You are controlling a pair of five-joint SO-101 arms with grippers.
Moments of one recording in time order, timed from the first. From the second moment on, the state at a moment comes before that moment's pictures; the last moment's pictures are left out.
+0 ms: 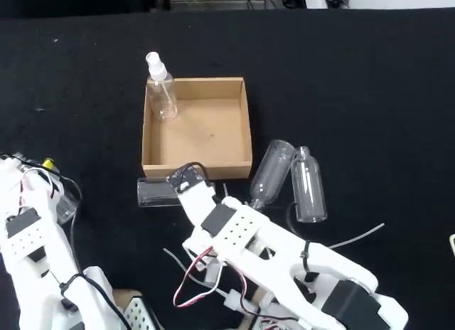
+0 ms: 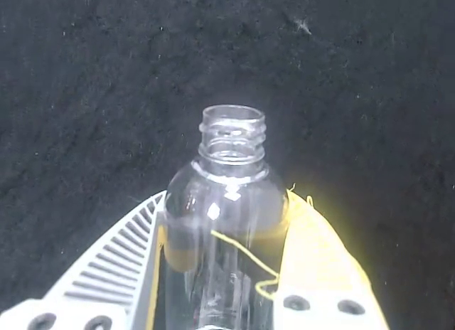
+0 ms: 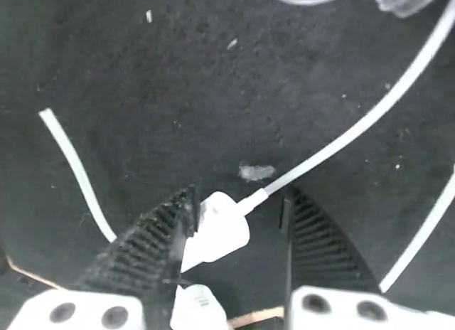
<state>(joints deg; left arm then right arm) -41.4 -46.3 70.6 24.4 9.0 -50.9 -23.4 58.6 62.2 -16.8</state>
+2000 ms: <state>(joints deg) -43.8 -46.3 70.6 24.0 9.5 -55.7 -39.4 62.5 77.8 72.5</state>
